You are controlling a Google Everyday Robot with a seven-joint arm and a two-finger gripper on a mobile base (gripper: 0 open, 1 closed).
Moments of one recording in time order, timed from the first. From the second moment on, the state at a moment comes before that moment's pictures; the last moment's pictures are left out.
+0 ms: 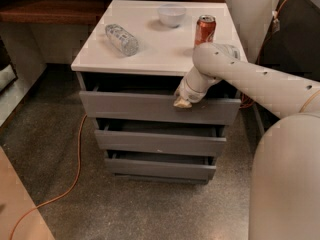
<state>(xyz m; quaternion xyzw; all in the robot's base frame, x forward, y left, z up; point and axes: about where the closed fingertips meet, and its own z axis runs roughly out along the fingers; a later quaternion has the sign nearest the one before) 0.709 -0.095 0.679 -0.66 0.72 0.03 0.22</state>
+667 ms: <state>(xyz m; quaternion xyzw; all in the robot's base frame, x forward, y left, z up) 0.709 -0.095 0.679 -0.66 0.72 0.03 0.22</state>
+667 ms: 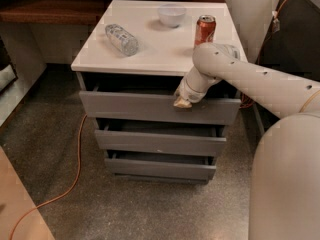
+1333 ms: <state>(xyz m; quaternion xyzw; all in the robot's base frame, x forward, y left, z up) 0.709 -0.095 0.679 -0.66 0.72 0.03 0.22</state>
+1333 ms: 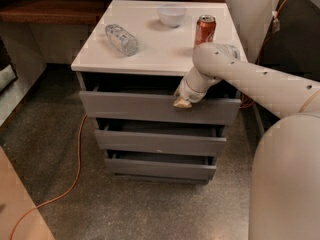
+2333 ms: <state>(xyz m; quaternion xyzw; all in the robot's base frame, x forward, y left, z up) 0.709 -0.095 0.681 -0.66 0.72 0.03 0.22</state>
